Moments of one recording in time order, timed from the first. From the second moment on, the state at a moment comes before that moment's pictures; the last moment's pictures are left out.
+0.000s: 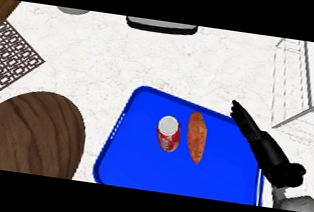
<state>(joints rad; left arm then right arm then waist) 0.01 0.61 0.03 -1.39 0.26 0.43 -0.13 -0.08 -0.41 0.32 -1.47 -0.21 0.12 -0.16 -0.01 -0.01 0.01</state>
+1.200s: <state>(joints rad) -0.18 0.35 -0.32 -1.43 0.17 0.25 -0.03 -0.23 -0.24 0.21 -1.45 0.03 -0.44 0.12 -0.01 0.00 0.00</state>
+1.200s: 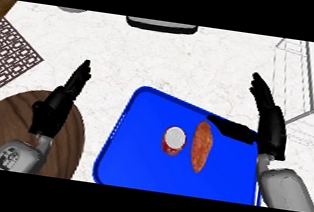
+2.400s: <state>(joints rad) -0.22 0.31 -0.29 -1.42 0.12 0.22 0.01 -0.72 -0.38 0.54 -1.68 0.09 0.17 1.08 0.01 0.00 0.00</state>
